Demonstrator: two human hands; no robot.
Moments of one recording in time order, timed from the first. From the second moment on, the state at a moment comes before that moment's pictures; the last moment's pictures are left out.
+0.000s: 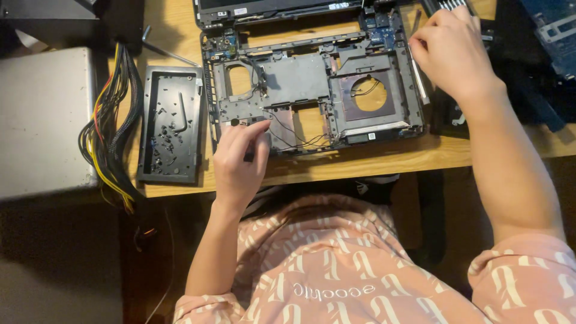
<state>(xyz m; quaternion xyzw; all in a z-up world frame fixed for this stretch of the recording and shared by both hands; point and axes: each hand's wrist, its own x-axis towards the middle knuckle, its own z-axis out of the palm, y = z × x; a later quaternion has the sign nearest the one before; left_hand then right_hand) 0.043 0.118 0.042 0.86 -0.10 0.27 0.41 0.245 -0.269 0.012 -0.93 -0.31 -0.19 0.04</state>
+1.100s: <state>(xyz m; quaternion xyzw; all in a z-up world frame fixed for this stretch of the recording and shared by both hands) 0.148 0.144 0.011 0.90 -0.03 0.22 0.38 0.166 -0.081 0.076 -0.84 -0.42 0.13 0.33</state>
